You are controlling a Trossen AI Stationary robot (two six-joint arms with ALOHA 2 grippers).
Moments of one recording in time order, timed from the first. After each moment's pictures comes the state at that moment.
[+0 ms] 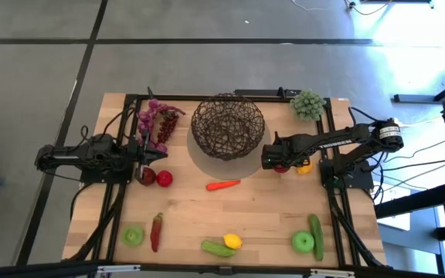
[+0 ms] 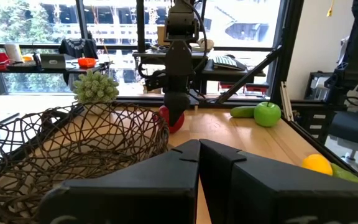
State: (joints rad) left arm 0.00 0.00 0.14 -0.03 -0.04 -0.03; right arm -0.03 1.49 0.83 -0.88 0.12 1.46
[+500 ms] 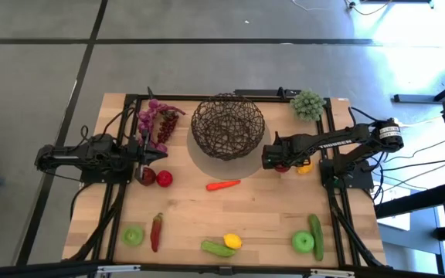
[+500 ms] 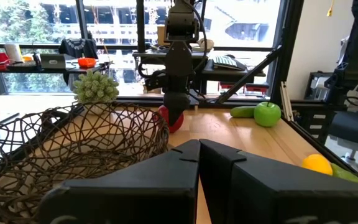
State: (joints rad) left arm 0.00 0.00 0.14 -0.03 -0.04 -0.03; right arm -0.03 1.49 0.83 -0.89 0.14 1.46
